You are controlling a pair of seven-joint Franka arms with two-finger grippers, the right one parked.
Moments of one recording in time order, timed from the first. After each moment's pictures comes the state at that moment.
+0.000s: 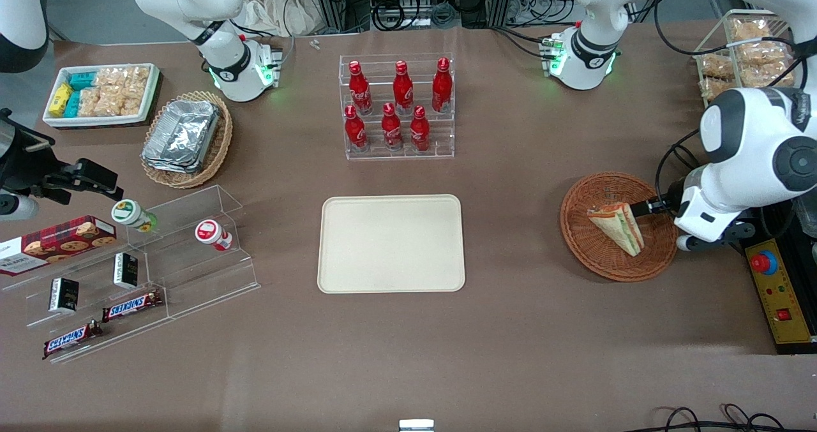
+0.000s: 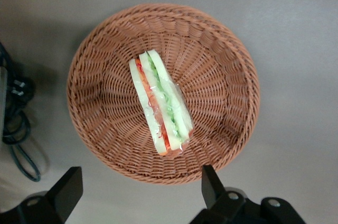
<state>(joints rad) 0.19 0.17 -0.21 -1.96 0.04 1.94 -0.29</state>
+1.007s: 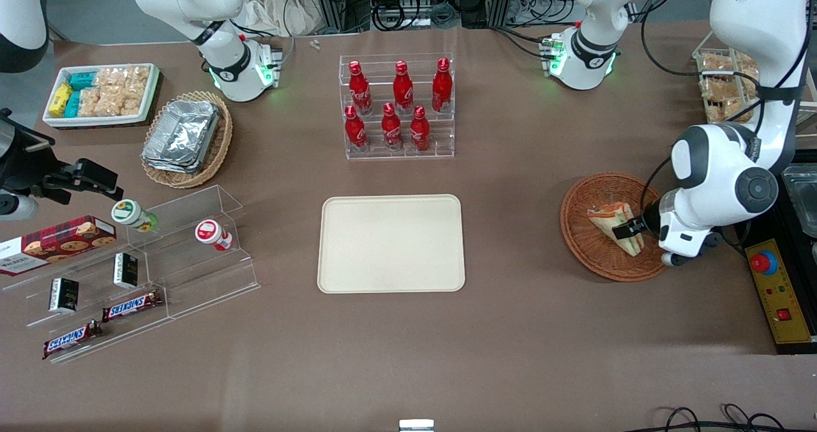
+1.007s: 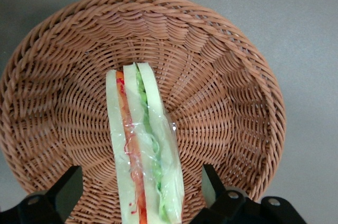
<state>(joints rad) 0.22 0.31 -0.21 -2.07 -0.02 2.22 -0.44</state>
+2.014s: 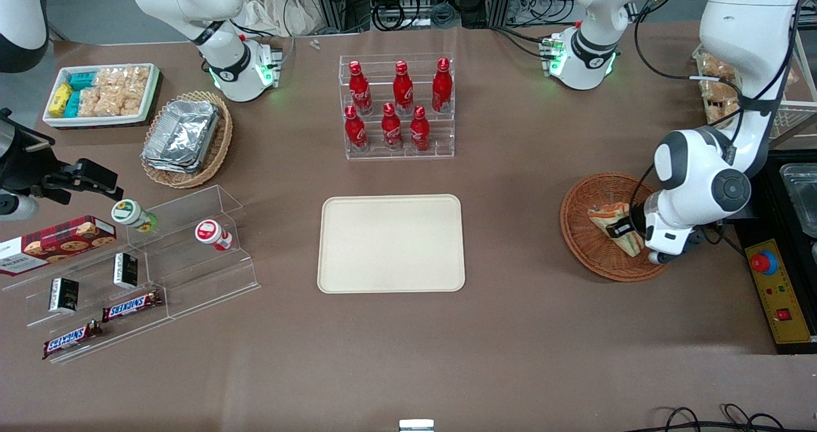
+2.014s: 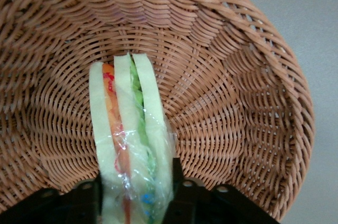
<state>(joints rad) 0.22 0.34 -0.22 -2.14 -0.02 2.35 -0.46</state>
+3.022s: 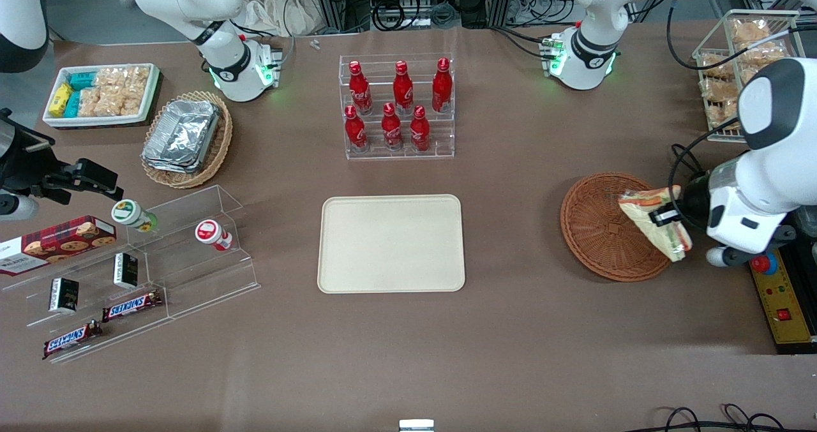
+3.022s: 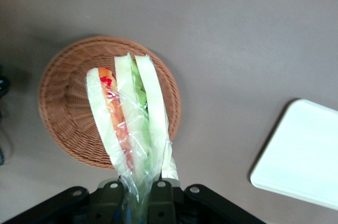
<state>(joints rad) 0.21 0.25 -0.35 -1.56 -0.02 1.70 -0.46</state>
